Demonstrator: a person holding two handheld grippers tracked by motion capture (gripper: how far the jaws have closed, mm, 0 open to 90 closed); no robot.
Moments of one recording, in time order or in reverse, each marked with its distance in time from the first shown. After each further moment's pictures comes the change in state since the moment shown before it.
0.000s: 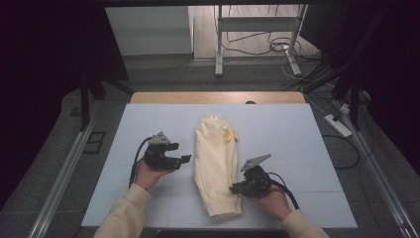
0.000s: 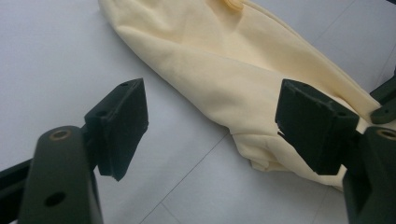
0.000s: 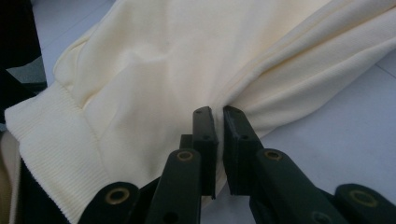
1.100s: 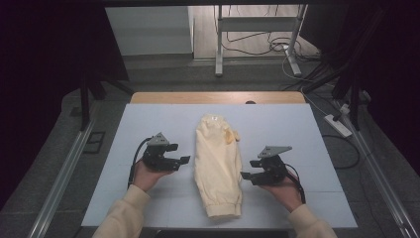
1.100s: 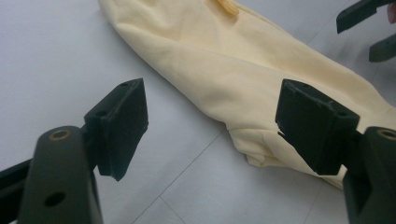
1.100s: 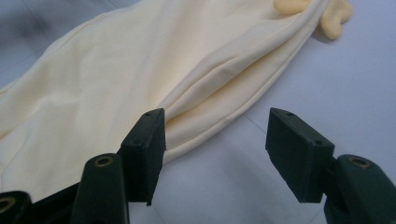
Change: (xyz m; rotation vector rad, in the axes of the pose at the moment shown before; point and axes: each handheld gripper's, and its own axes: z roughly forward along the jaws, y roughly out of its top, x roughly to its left) left arm -0.003 -0.002 -0.004 0.005 -0.002 0.013; right arm -0.031 0.001 -0.040 -0.171 -0.218 0.005
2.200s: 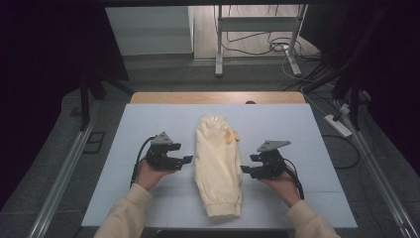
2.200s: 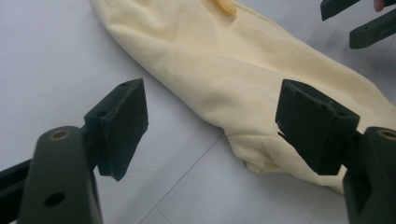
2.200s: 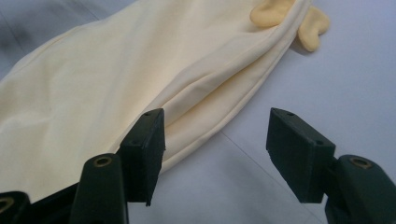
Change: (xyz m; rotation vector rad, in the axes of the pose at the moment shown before) left arm 0.000 0.007 0.010 0.012 -0.012 0.013; right arm -0.013 0.009 0.010 -0.011 -0.031 0.008
